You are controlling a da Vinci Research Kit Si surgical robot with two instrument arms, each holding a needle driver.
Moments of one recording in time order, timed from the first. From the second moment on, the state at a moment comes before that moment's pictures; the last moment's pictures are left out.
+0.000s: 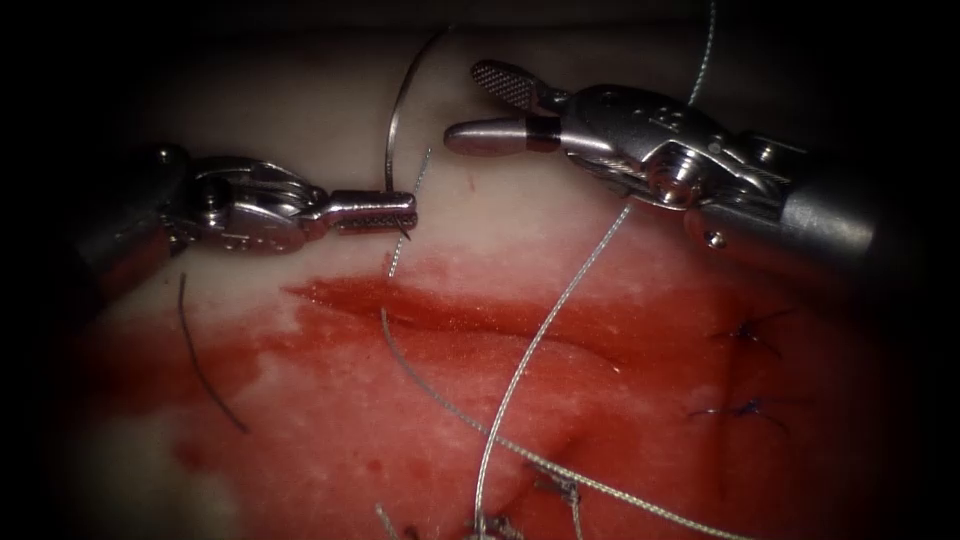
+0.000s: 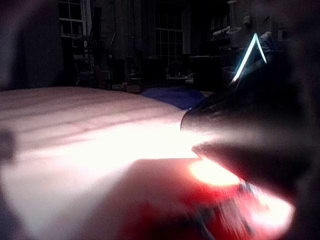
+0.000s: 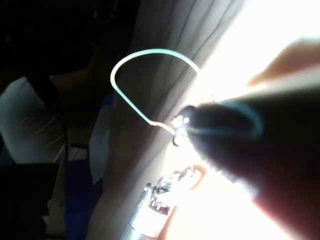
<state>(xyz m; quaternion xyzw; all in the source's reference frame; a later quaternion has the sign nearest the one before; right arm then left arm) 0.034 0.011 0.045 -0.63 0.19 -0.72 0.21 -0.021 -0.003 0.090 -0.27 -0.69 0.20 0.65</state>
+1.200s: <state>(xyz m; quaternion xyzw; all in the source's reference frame) 0.037 0.013 0.048 -0.67 0.22 -0.66 0.26 -0.023 -0.004 0.091 -0.26 -0.76 0.13 0.59</state>
